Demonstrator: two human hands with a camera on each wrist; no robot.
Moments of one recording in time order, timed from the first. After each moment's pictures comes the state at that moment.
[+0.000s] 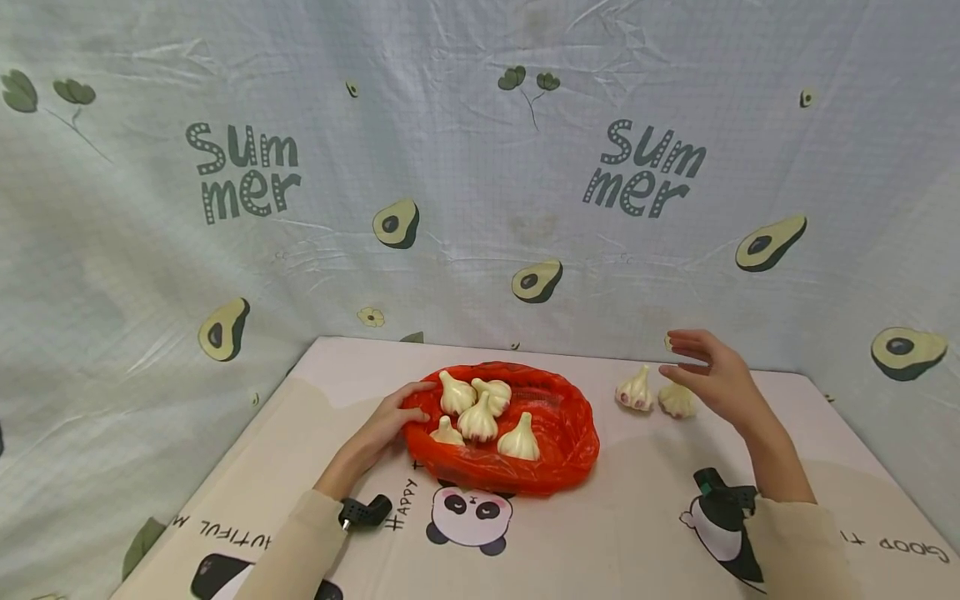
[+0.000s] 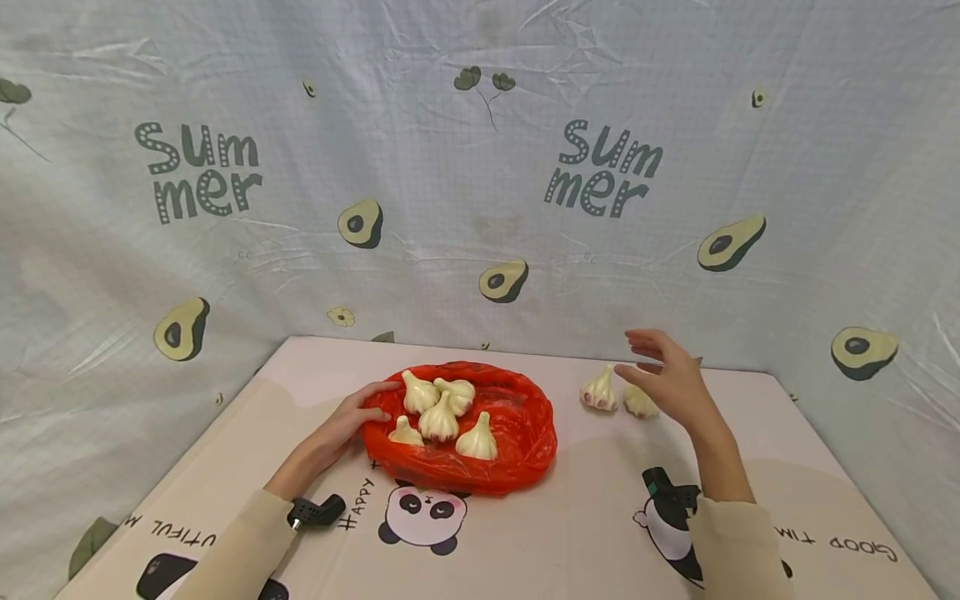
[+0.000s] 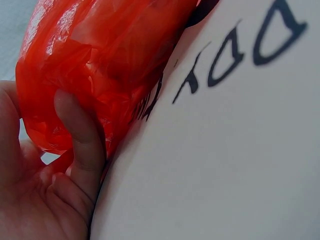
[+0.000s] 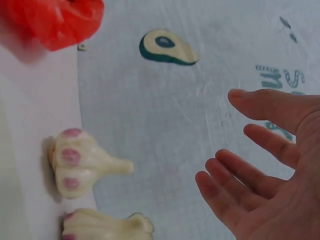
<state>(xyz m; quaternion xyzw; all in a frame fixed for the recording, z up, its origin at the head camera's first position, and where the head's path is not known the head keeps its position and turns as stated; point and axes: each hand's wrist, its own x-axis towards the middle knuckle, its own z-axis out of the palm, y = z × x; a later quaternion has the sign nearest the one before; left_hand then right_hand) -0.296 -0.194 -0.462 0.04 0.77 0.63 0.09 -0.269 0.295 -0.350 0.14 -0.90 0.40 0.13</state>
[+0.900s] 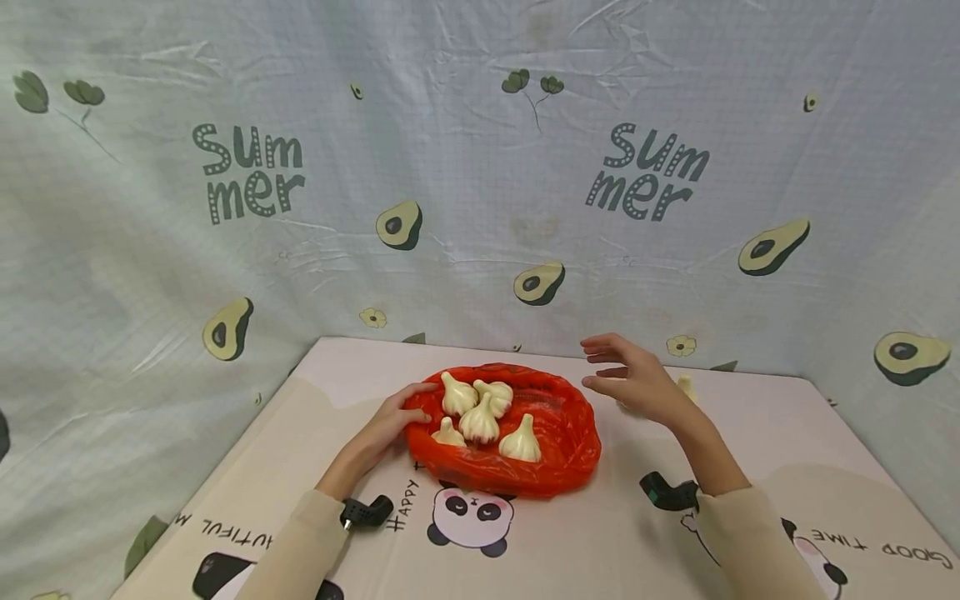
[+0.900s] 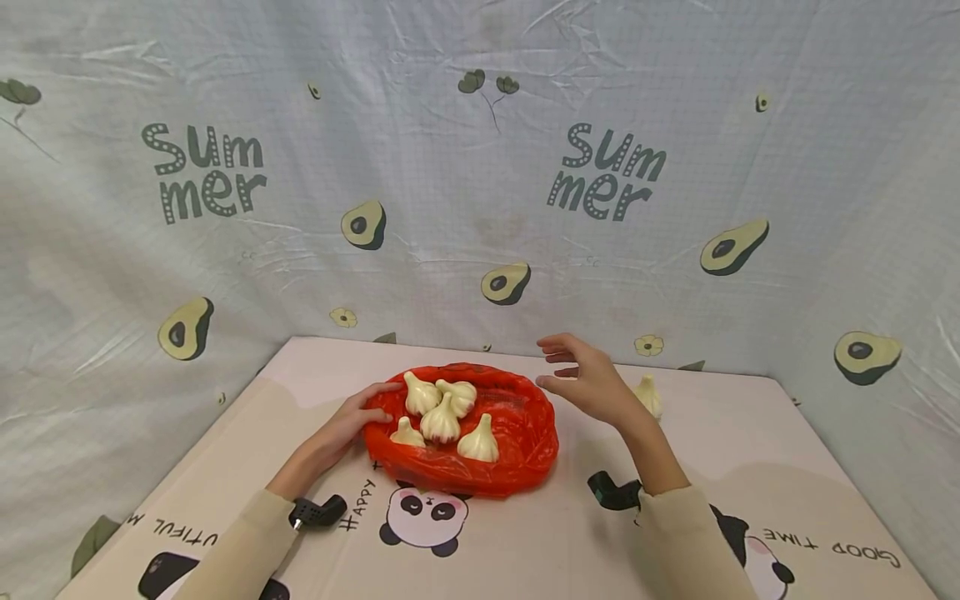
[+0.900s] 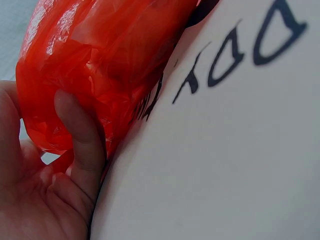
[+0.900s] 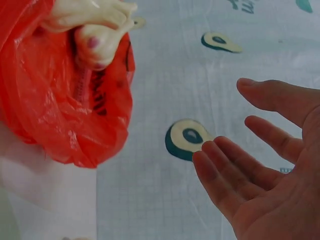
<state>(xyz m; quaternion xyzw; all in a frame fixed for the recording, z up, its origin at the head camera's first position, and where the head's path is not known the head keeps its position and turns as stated) -0.294 -0.193 -0.462 0.04 0.77 0.63 0.09 -0.278 0.205 -0.346 0.23 -0.88 0.41 0.05</state>
